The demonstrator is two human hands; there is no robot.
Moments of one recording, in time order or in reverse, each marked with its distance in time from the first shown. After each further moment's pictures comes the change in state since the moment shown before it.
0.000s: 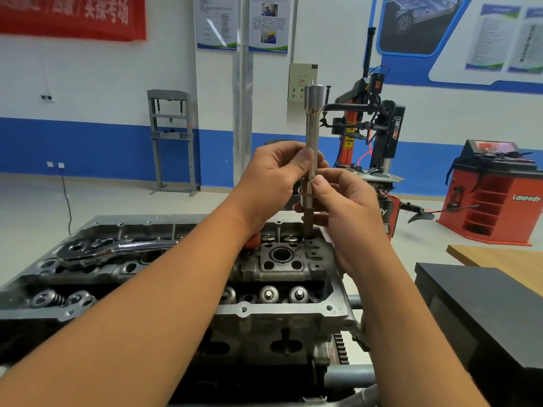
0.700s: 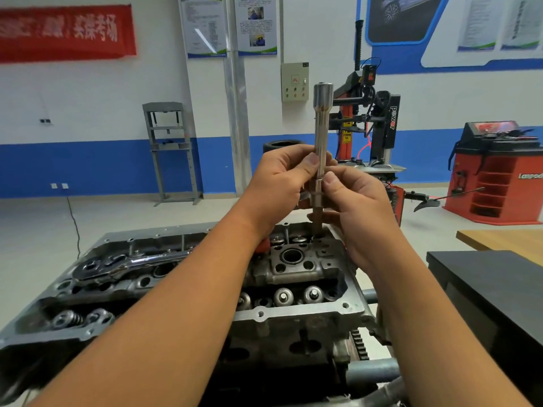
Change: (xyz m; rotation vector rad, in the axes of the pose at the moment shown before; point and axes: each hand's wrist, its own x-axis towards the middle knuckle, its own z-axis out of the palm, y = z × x) left_hand -0.001 0.002 0.000 -0.010 -0.078 -0.009; right_hand -0.002 -0.005 0.003 0.123 0.010 0.027
